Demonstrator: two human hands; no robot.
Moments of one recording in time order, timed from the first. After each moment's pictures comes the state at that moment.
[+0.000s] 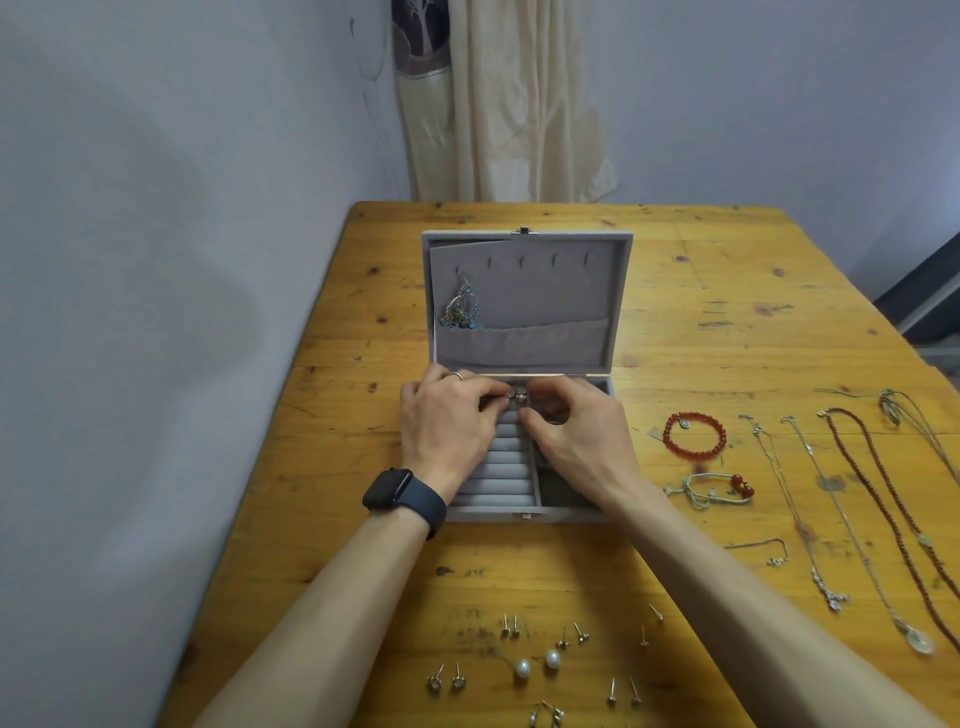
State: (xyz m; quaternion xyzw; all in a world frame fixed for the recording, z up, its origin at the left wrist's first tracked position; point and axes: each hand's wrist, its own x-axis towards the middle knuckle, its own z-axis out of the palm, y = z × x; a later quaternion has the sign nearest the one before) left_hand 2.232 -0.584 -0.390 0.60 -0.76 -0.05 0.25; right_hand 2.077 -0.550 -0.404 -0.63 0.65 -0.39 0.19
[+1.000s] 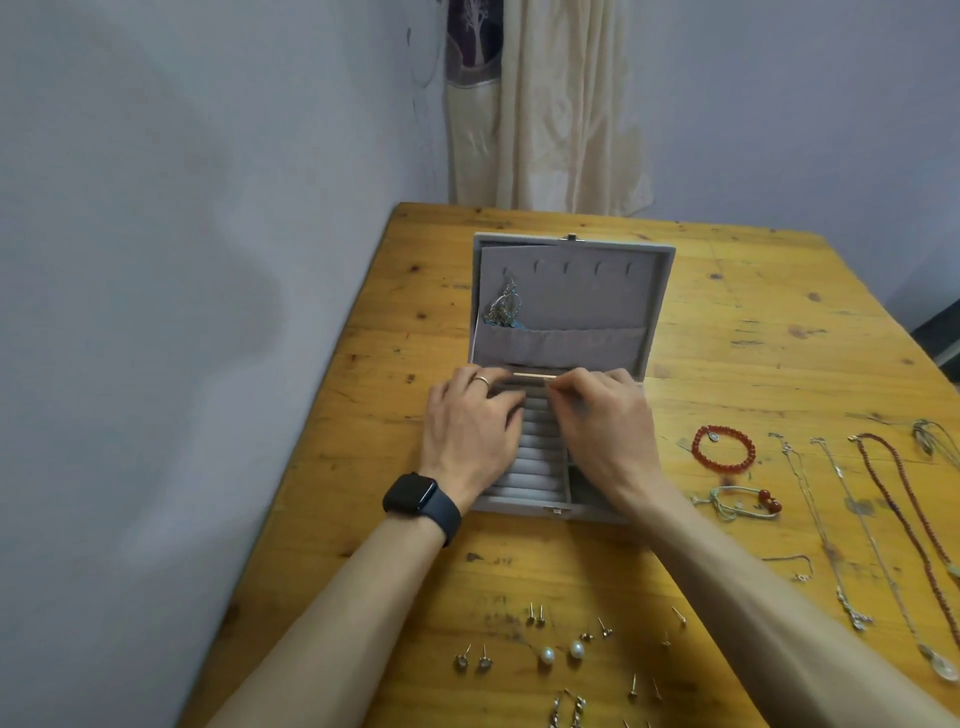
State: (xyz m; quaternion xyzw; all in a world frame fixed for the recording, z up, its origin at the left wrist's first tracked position) left_hand 2.252 -0.571 -0.403 0.56 -0.79 0.03 0.25; right_hand 2.088 -0.555 -0.399 -0.69 0.63 -0.36 0.00
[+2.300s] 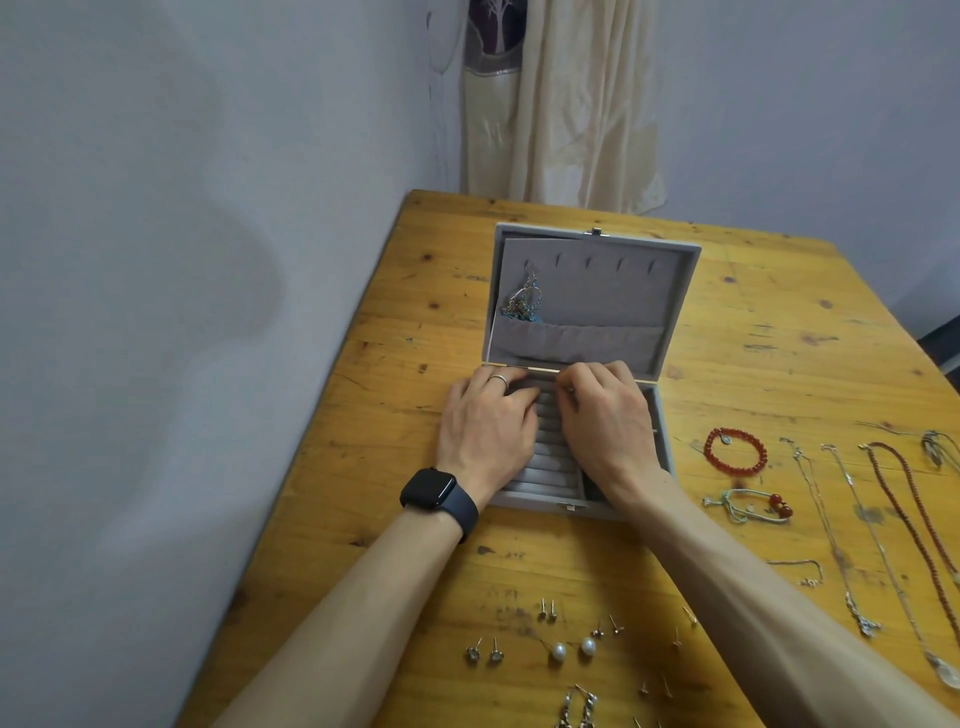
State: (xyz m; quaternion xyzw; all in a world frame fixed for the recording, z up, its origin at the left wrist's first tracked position) left_hand 2.250 -0.570 -0.410 0.56 -0.79 0.01 0.27; right_hand 2.099 -0.570 -0.412 -0.72 0.61 -0.31 -0.08
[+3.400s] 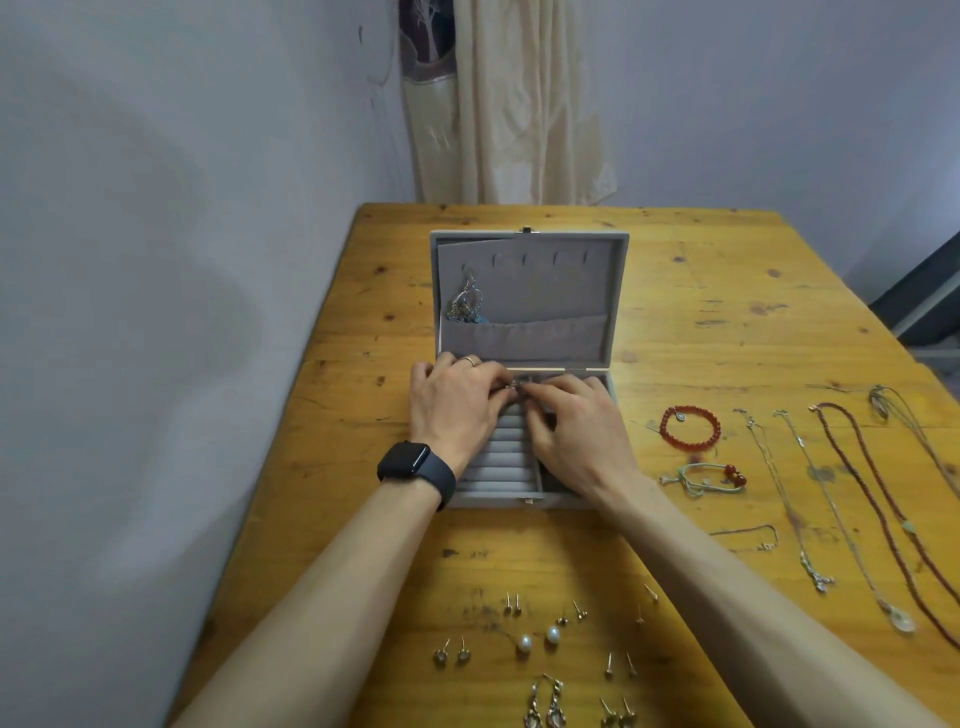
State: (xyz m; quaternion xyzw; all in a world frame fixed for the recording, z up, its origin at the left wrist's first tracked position) left_hand 2.229 -0.591 -0.385 0.59 -0.79 0.02 0.17; right_hand 2.083 -0.542 -0.403 -0.69 0.65 -0.31 0.05
